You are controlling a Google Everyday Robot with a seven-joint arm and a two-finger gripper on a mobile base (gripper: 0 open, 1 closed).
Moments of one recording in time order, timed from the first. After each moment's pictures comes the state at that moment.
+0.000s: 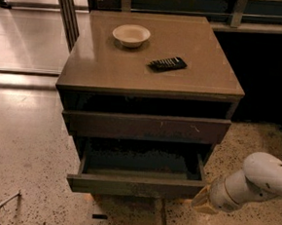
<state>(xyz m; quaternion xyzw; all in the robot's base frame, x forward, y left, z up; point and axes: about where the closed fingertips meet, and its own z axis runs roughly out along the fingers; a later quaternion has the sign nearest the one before) 0.407 -0.212 0.543 -0.58 0.78 0.19 0.16</state>
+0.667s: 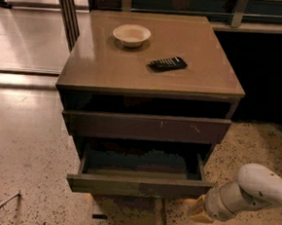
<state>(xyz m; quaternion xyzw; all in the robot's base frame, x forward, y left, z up) 0.392 -0.205 0.495 -0.57 0.77 0.22 0.15</state>
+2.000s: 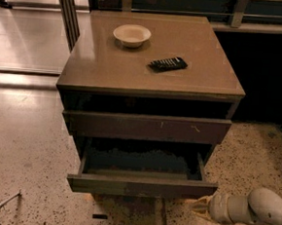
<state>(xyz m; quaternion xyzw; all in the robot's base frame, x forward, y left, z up) 0.439 -0.234 0.426 -0.59 0.72 0.18 0.32</state>
